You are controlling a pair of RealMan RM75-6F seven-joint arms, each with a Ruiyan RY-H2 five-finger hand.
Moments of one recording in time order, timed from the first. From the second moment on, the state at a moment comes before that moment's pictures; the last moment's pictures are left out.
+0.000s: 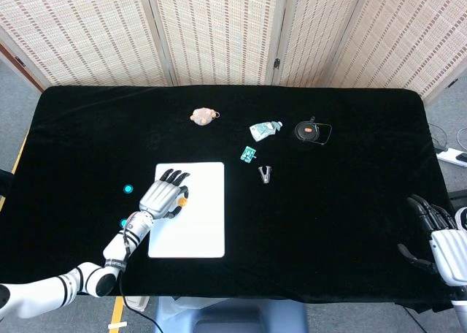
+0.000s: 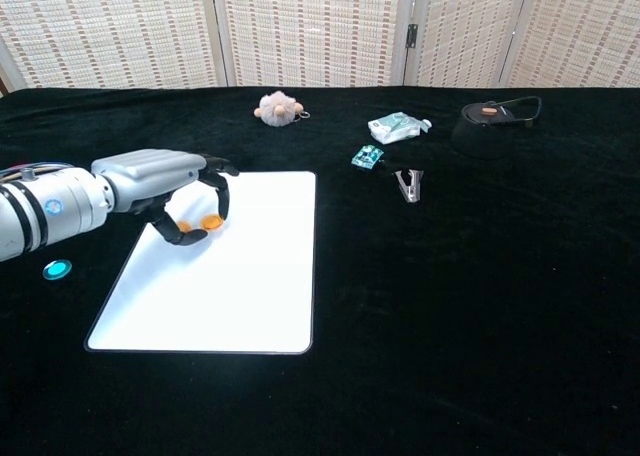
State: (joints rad) left arm -0.77 -1.61 -0.17 -1.29 1.18 0.81 0.28; right arm 0.04 -1.07 0.00 -1.52 -1.61 1.54 0.27
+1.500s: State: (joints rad) left arm -0.65 -1.58 -0.14 -1.03 1.10 0.81 0.03; right arm 0.04 -1.06 0.00 -1.56 -1.62 1.54 0.23
